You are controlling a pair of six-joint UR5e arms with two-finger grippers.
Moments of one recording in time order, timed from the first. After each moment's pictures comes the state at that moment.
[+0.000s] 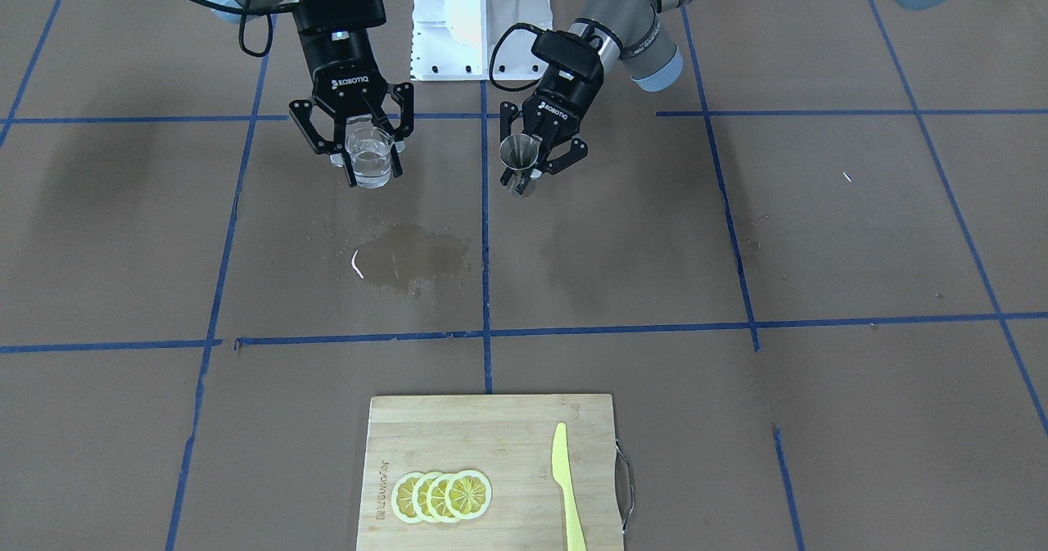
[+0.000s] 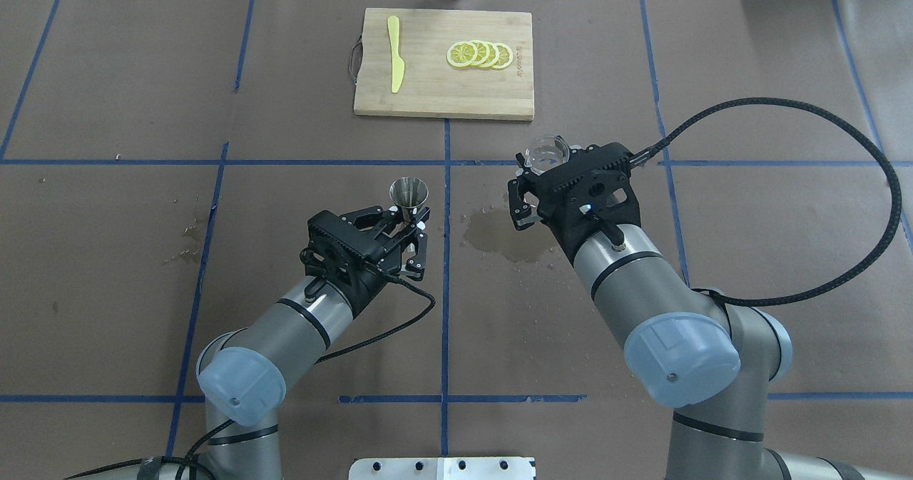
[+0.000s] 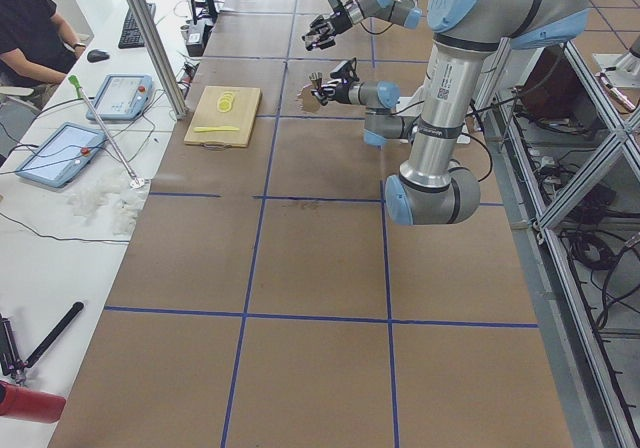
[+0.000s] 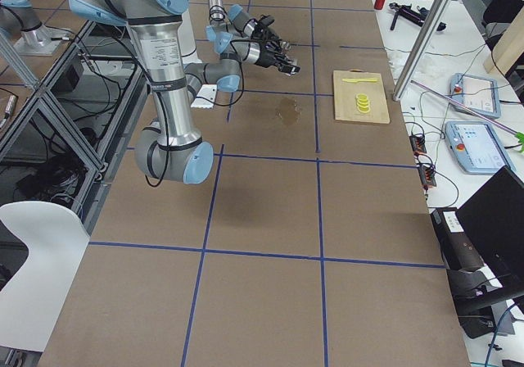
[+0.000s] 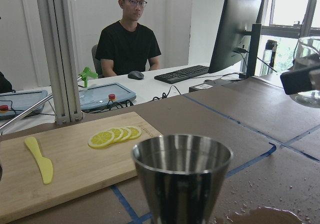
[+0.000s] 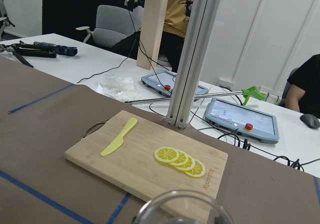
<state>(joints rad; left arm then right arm) -0.22 -2.06 -1.59 -2.79 -0.91 -0.59 0.30 -1.23 2.00 -0.99 0.82 0.65</state>
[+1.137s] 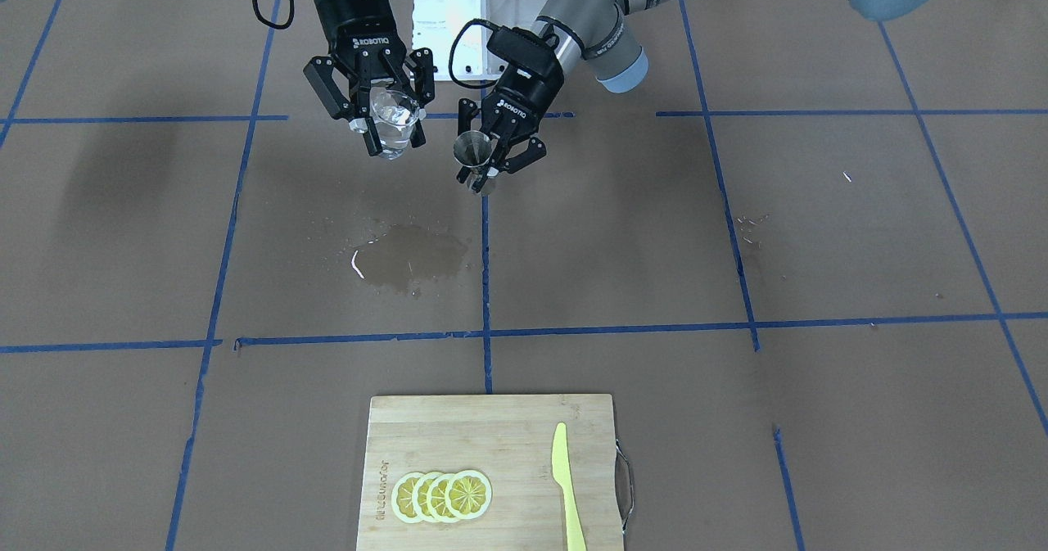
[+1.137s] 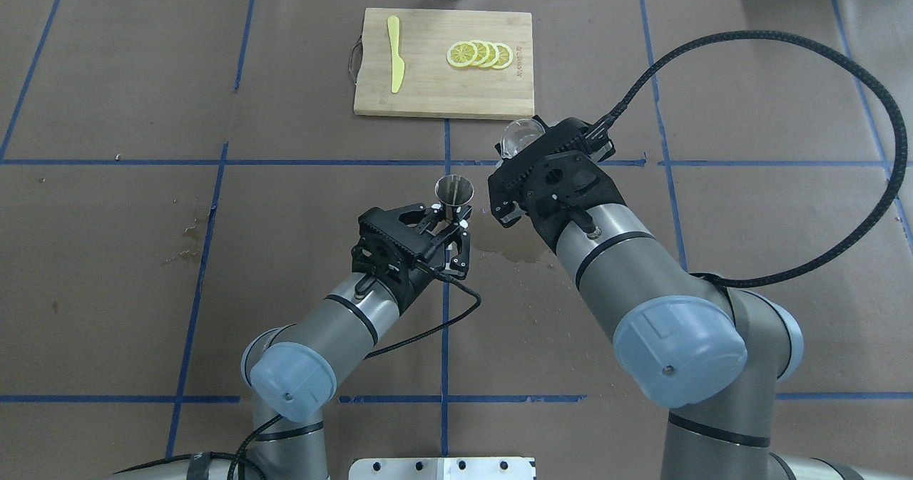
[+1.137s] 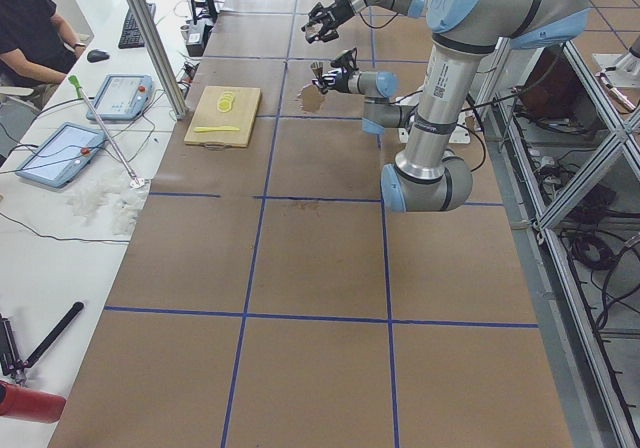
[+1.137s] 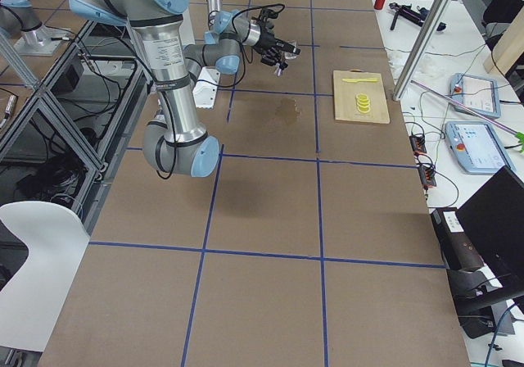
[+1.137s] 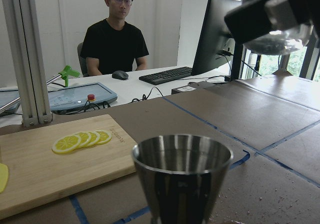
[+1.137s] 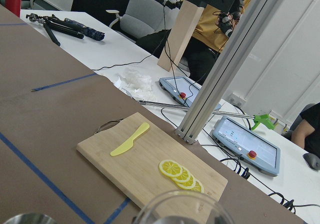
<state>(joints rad) -0.22 -2.18 -1.51 -2.78 -0.92 -0.55 0.31 -1.16 2.08 -1.16 0.86 0.44</state>
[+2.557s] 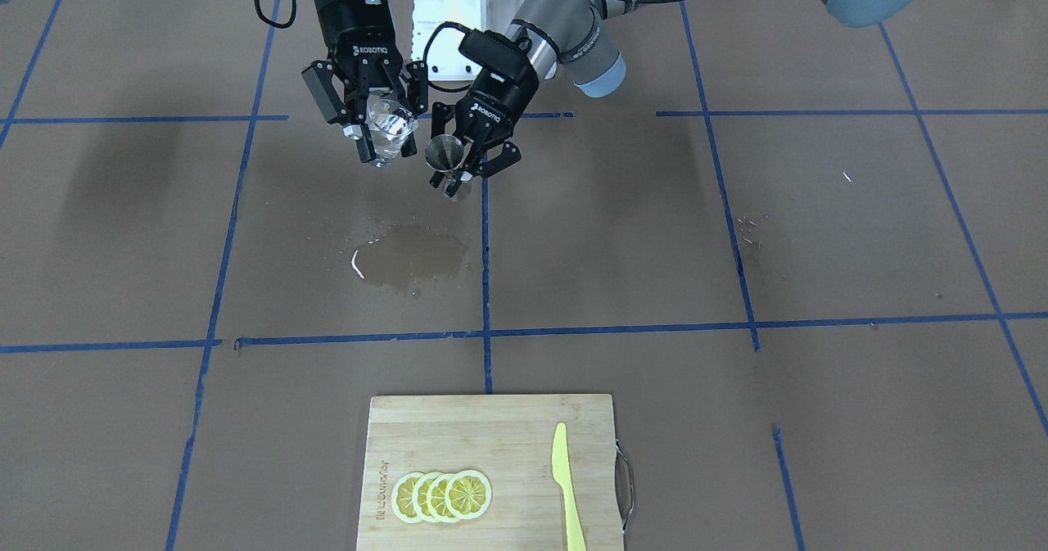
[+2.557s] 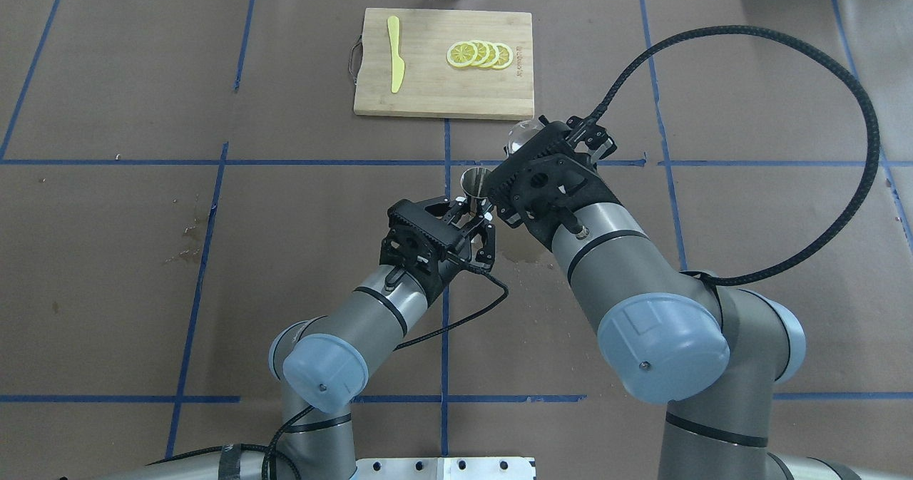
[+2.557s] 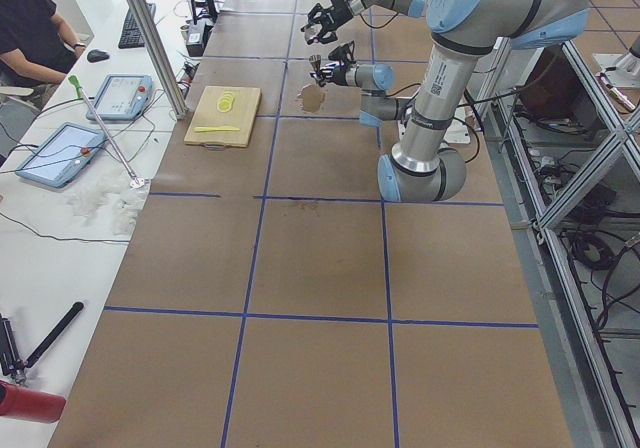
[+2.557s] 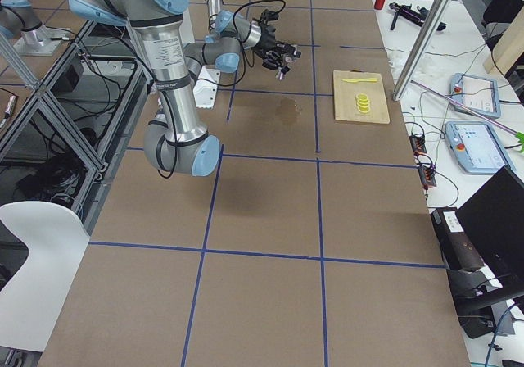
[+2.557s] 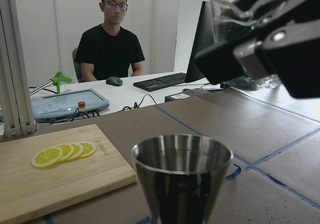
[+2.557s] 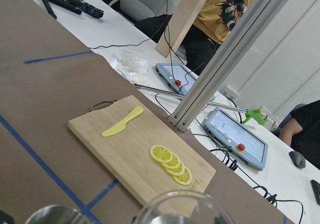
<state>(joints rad) -0.23 -2.25 -1.45 -2.78 -0.92 -0.55 0.31 -1.15 2.09 -1.25 0.84 0.37</state>
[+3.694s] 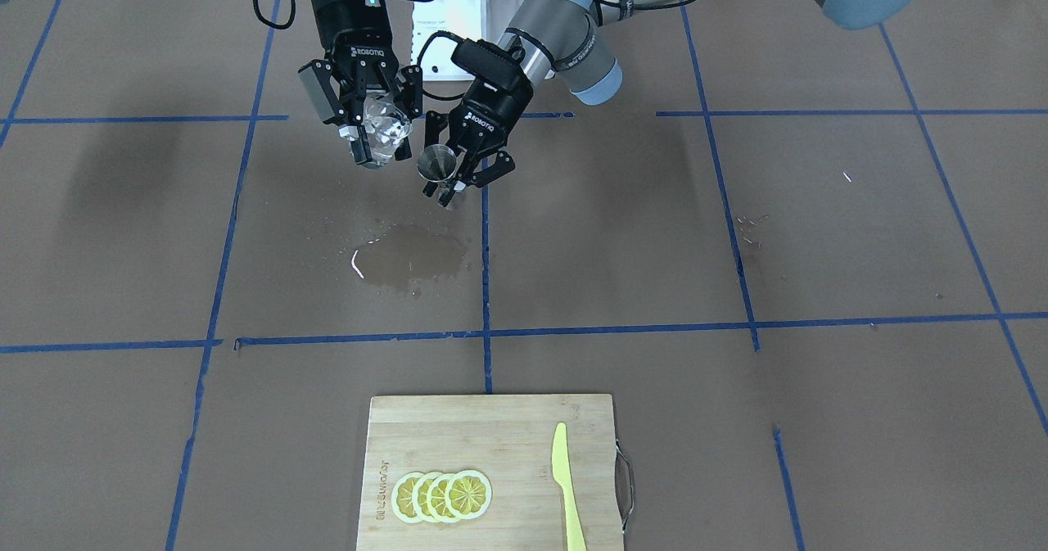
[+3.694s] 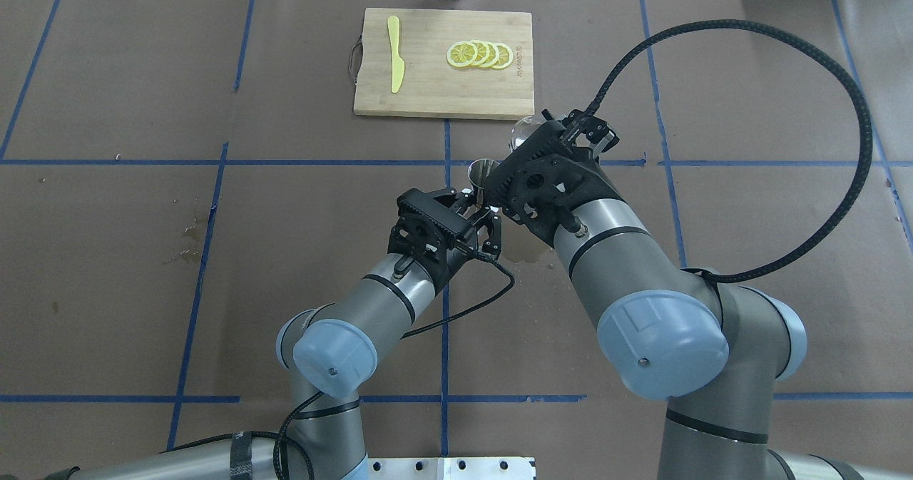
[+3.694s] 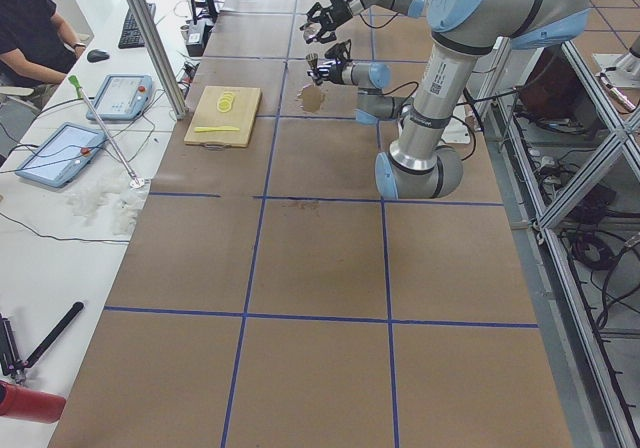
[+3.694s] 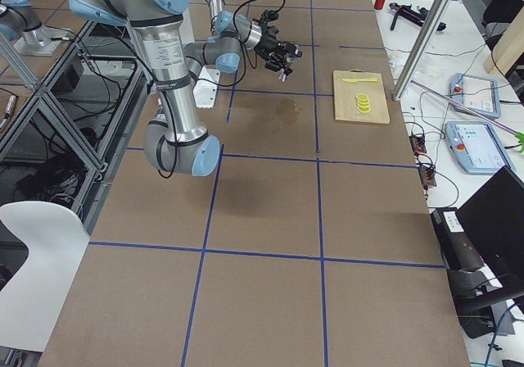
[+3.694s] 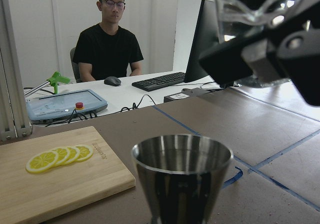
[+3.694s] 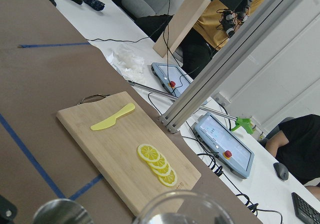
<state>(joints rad) -0.25 -2.27 -1.41 -2.78 -0.95 -0.55 0.32 -1.15 2.08 -1.26 0.83 0.29</state>
